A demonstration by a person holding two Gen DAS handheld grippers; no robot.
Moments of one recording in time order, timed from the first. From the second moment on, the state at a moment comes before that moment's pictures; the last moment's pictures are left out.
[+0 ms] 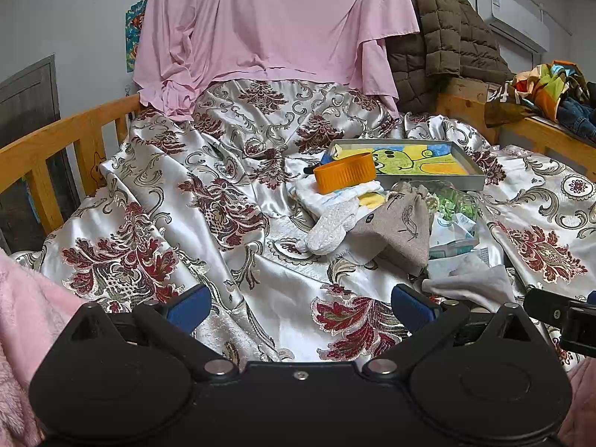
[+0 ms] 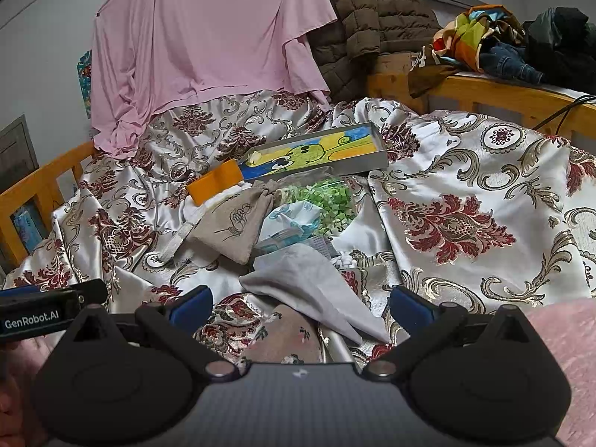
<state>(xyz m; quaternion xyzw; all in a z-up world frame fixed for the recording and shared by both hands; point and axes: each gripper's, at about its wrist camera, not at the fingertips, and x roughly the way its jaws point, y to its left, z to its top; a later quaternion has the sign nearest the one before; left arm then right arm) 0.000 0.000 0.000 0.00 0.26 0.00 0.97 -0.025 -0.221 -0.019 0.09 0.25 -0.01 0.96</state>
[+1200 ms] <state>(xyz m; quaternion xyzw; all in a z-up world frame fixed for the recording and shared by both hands) 0.044 -0.002 0.016 0.04 0.27 -0.08 0.96 0.013 -0.228 -0.014 0.07 0.27 0.05 0.96</state>
